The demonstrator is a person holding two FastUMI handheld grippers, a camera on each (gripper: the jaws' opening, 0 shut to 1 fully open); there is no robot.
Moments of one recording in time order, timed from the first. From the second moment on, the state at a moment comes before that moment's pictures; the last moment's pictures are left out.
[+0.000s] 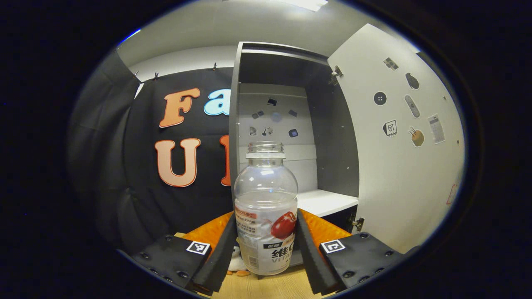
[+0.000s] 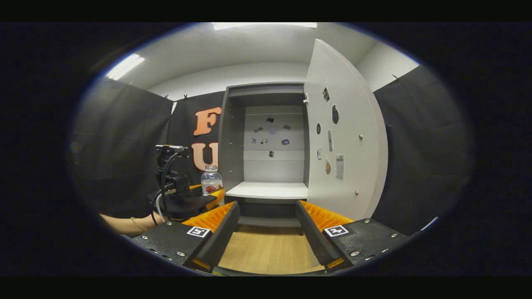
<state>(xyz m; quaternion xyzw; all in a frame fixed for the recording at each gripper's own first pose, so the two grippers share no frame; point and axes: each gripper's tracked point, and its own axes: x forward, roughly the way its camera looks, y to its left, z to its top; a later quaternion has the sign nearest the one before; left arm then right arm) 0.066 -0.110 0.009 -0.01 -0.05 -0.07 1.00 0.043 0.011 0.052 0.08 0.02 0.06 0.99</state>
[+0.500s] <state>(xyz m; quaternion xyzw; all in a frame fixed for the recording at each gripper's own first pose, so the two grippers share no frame) 0.038 -0.099 -0.066 -0.01 -0.04 -0.09 1.00 0.064 0.040 0.045 0.08 0.02 0.05 1.00</state>
